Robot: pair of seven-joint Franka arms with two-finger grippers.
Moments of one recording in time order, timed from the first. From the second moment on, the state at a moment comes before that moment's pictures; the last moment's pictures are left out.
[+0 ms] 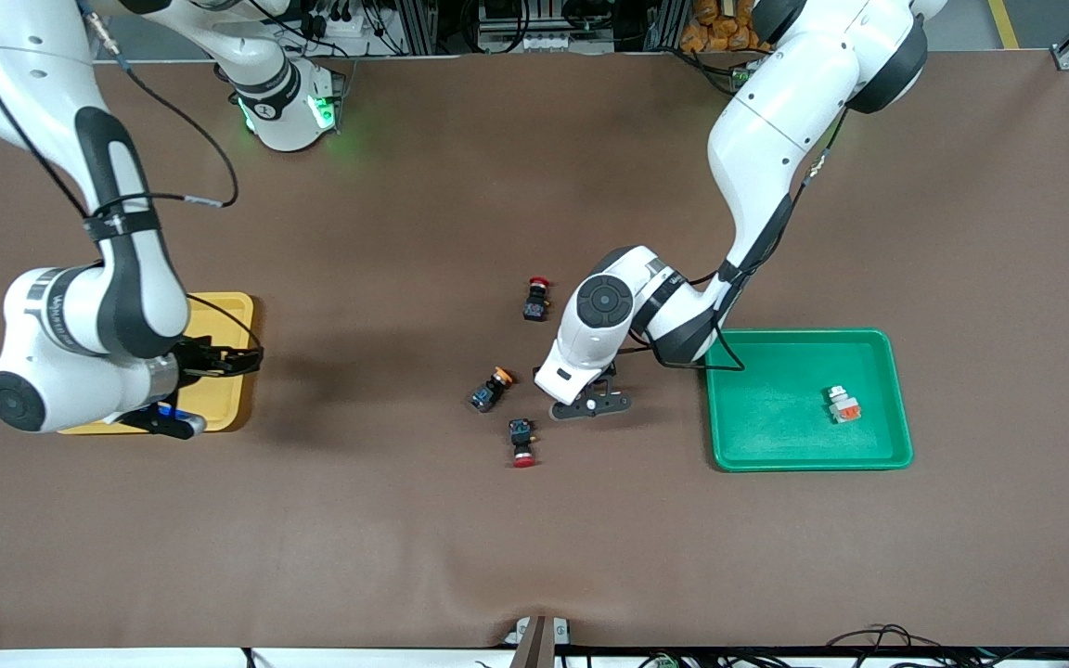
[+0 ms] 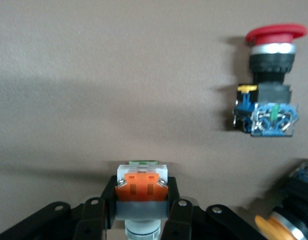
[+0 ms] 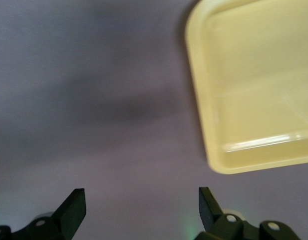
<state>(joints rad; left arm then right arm) -0.44 0.91 -0.30 -1.40 0.26 2.40 -0.96 0.09 0.54 -0.06 -1.56 0.19 1.63 0.23</state>
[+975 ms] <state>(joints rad) 0.20 0.59 -0.56 -1.72 0.26 2.18 -0.55 0.40 0.56 -0.06 -1.46 0.28 1.96 0.80</state>
